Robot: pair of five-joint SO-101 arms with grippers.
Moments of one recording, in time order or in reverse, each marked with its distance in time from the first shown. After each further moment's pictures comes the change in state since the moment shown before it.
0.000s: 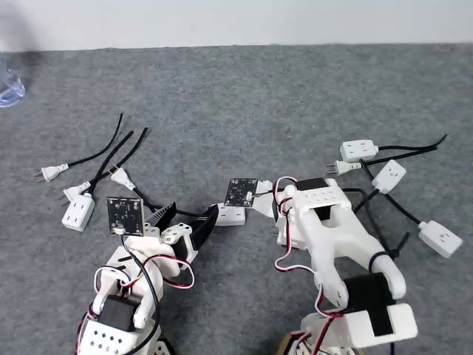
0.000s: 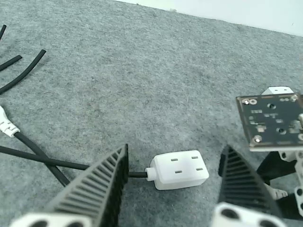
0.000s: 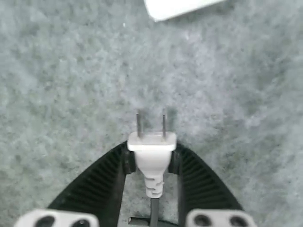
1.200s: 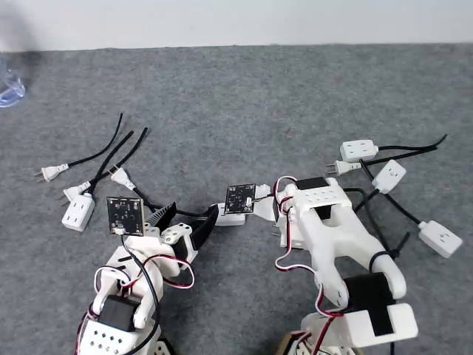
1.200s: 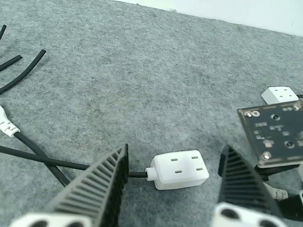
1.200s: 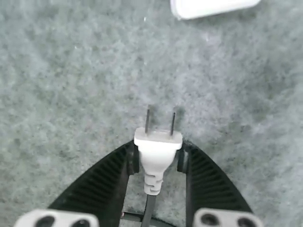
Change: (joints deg) left arm 0.0 0.0 0.0 0.0 0.0; right arm 0.5 0.0 -0.4 1.3 6.8
